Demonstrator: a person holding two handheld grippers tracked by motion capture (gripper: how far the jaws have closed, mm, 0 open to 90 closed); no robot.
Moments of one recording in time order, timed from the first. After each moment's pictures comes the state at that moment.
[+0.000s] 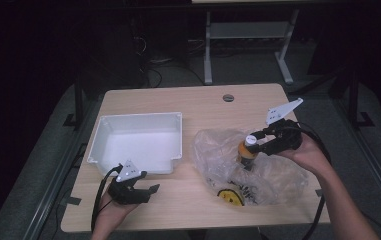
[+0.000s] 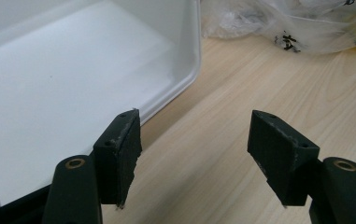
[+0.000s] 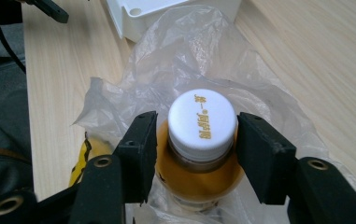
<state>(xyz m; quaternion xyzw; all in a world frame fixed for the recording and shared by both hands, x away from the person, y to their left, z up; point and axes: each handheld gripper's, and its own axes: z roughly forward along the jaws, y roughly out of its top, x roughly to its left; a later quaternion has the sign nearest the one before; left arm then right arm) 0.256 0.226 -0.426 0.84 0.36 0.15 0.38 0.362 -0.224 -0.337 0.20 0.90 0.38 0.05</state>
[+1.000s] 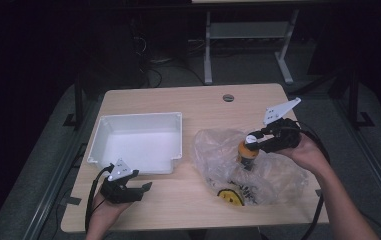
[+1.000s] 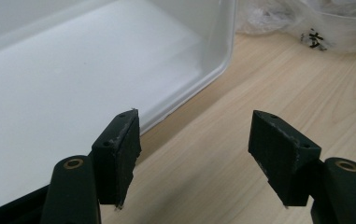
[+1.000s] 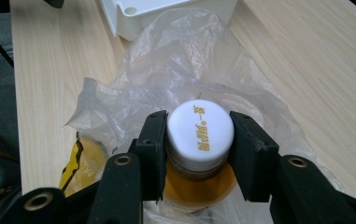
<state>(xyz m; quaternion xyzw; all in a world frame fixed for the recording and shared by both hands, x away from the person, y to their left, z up) 0.257 0.244 -0.426 0.83 0.38 0.17 0.37 0.360 -0.217 -0.331 0.19 0.91 0.37 0.07</state>
